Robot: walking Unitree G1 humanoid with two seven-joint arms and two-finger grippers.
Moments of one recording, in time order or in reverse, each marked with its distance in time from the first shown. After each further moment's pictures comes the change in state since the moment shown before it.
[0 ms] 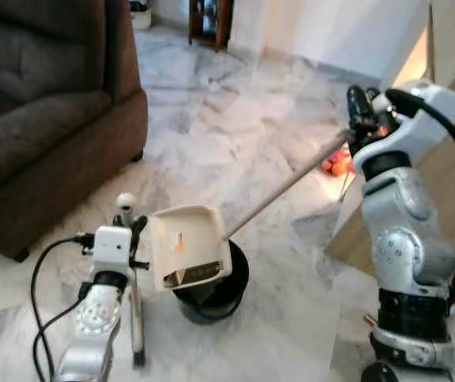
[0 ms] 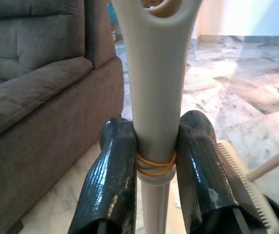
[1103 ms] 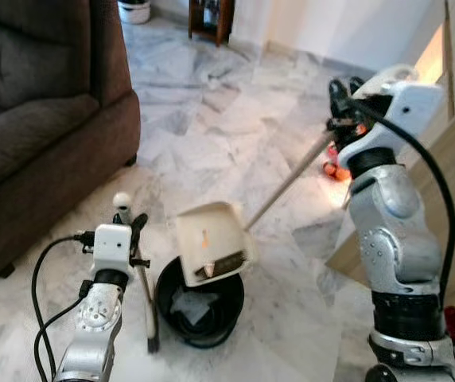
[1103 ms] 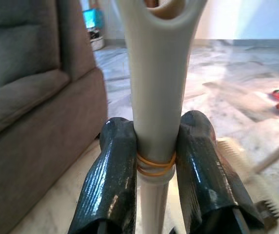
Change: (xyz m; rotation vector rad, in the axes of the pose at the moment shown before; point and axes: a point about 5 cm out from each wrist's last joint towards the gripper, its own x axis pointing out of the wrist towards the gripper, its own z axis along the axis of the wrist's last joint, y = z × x) left arm 0.002 -0.011 0.003 -0.008 -0.013 -0.033; right arm 0.000 0.017 0.000 -0.186 -0.061 0.083
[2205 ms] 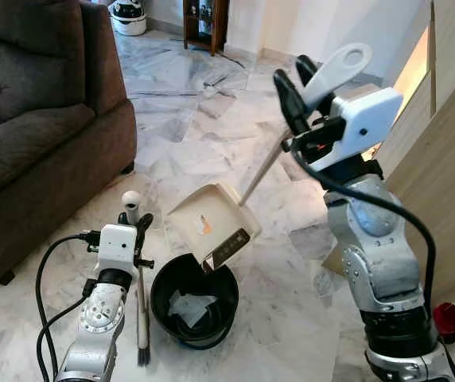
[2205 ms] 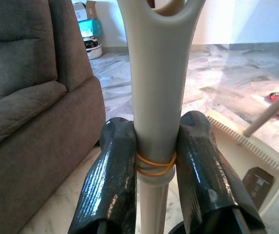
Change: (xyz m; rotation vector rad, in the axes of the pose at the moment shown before) left arm 0.000 -0.001 0.002 0.009 -0.014 -0.014; right arm -0.018 0.052 0.012 -0.176 -0.194 0.360
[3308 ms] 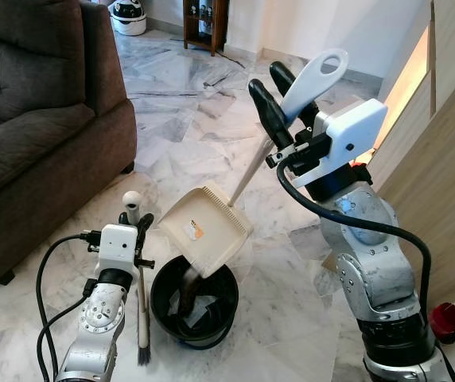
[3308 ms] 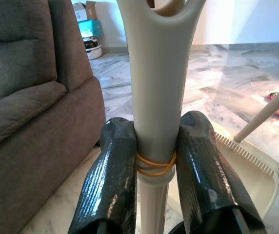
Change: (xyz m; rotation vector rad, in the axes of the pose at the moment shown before) left arm 0.000 0.000 0.000 0.001 -0.001 -0.001; right arm -0.003 0.009 0.003 0.017 -0.021 0.069
